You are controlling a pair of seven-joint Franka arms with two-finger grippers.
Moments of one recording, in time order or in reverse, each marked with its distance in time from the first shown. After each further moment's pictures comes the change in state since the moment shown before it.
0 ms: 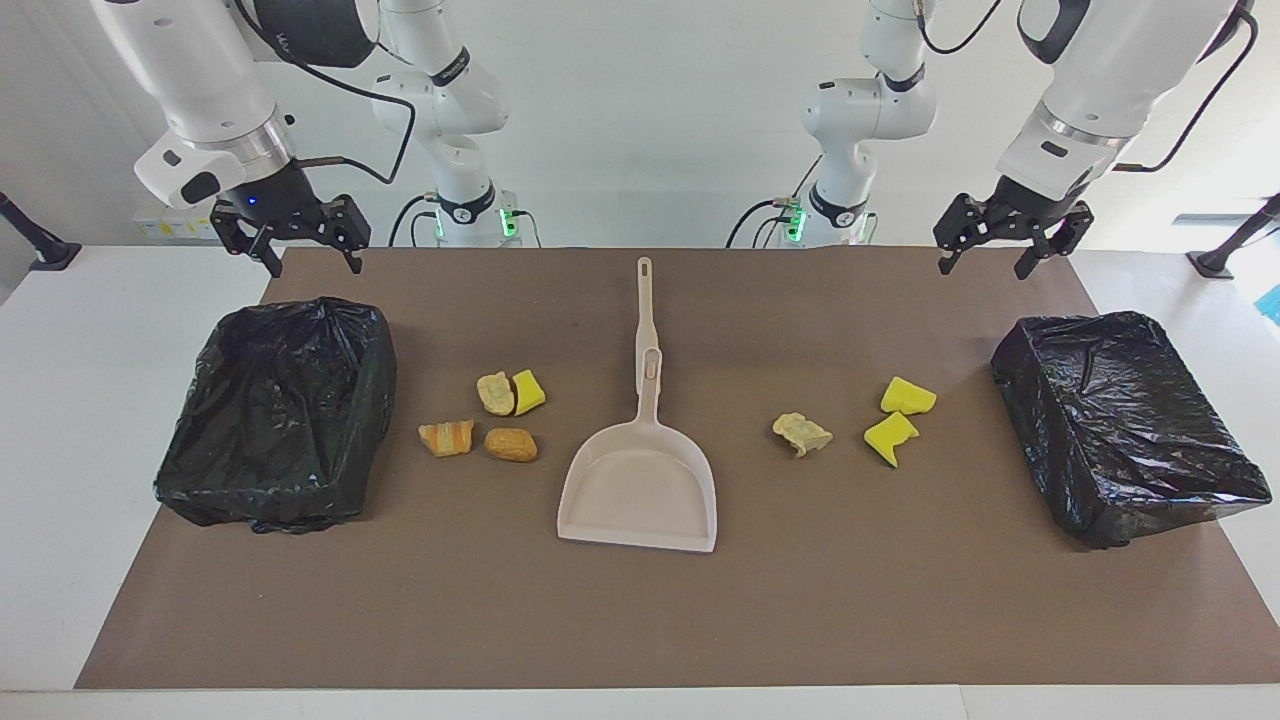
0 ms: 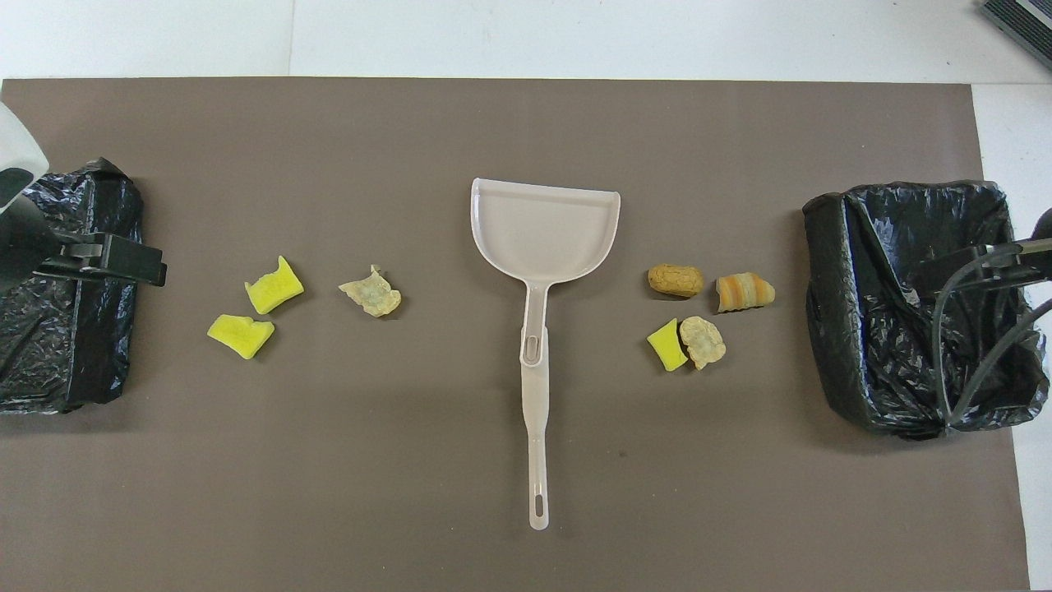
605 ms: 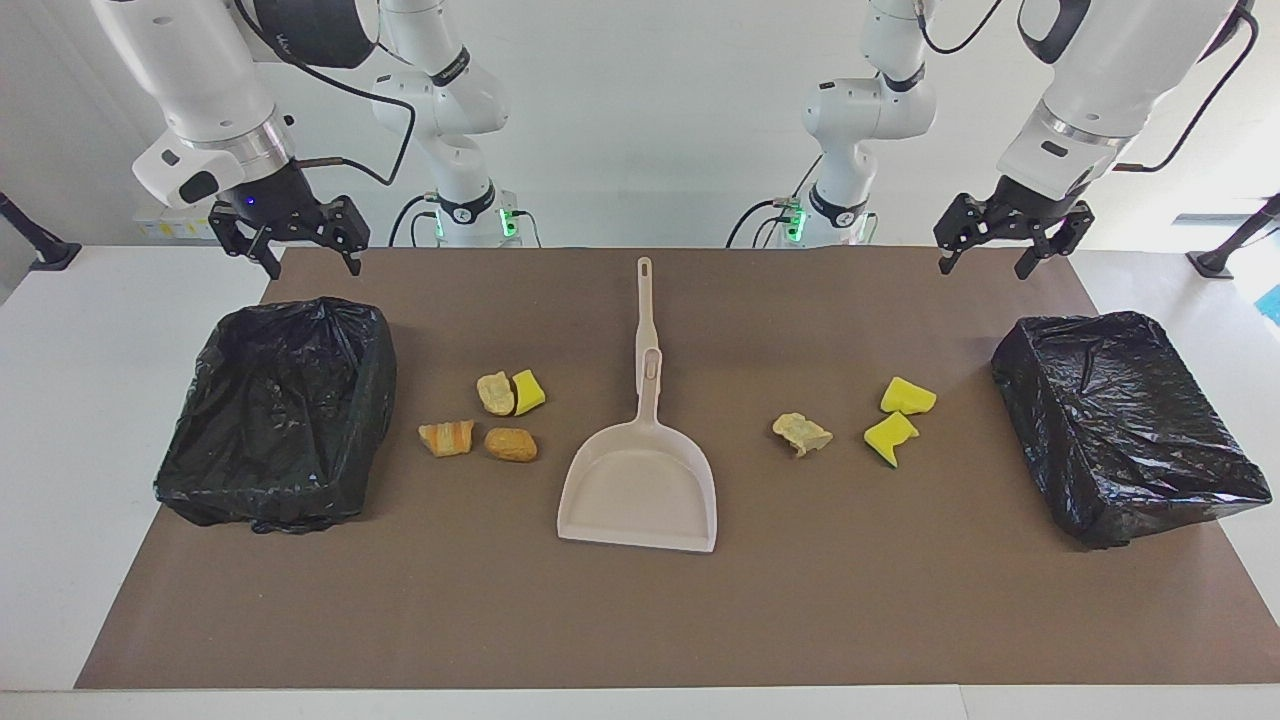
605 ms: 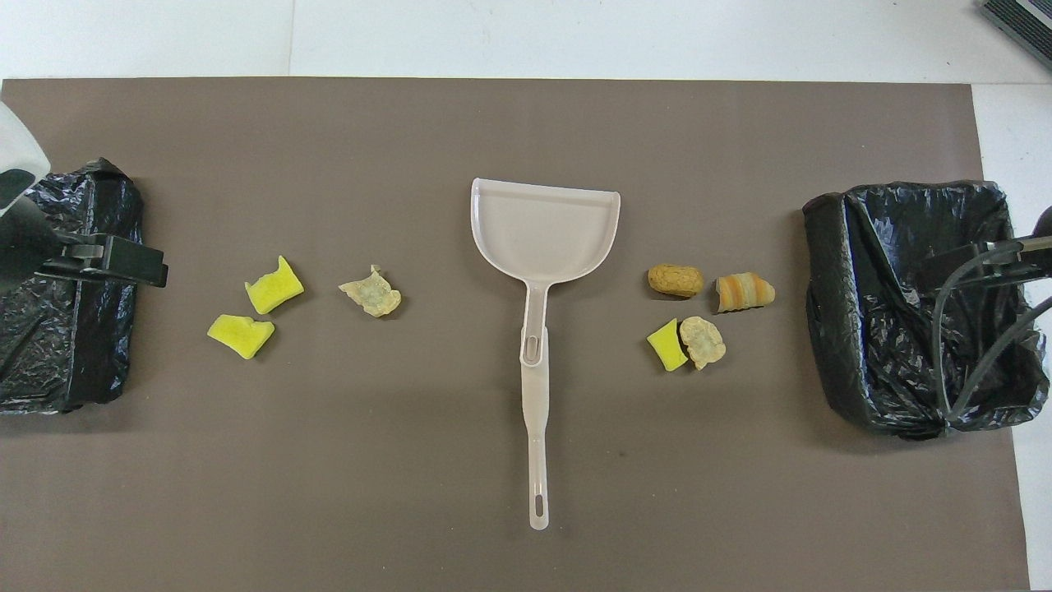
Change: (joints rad) left arm 0.001 -0.001 -0.014 -0.001 0.000 -0.003 0.005; right arm -0.001 0.000 -0.001 -0.001 0.000 0.007 0.000
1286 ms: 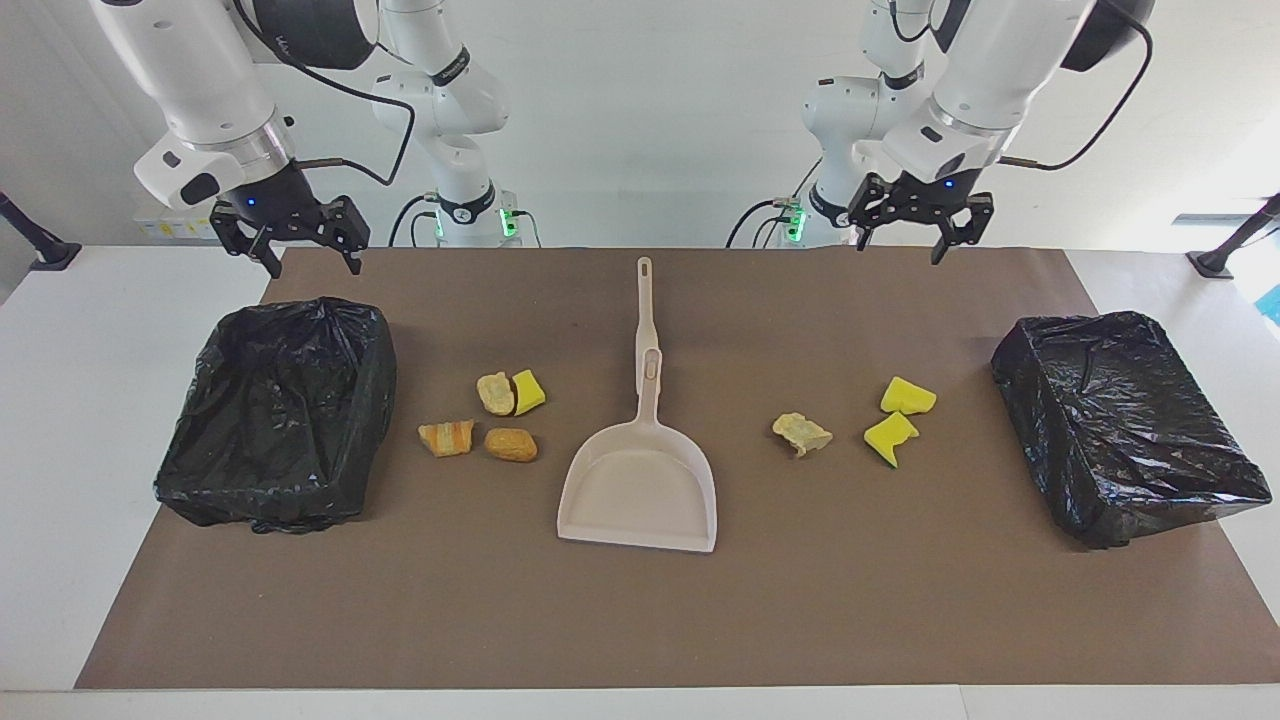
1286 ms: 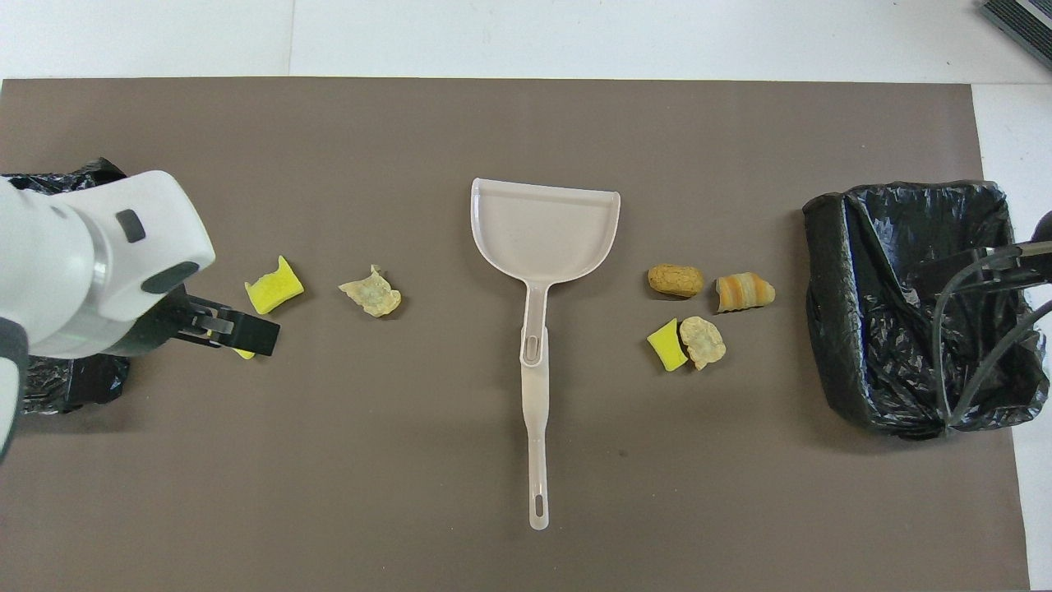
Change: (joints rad) left arm -0.181 -0.086 -0.031 -0.121 -0.012 -0.012 0.003; right arm 0.000 -0.009 -0.003 -0.019 0.000 -0.007 0.000
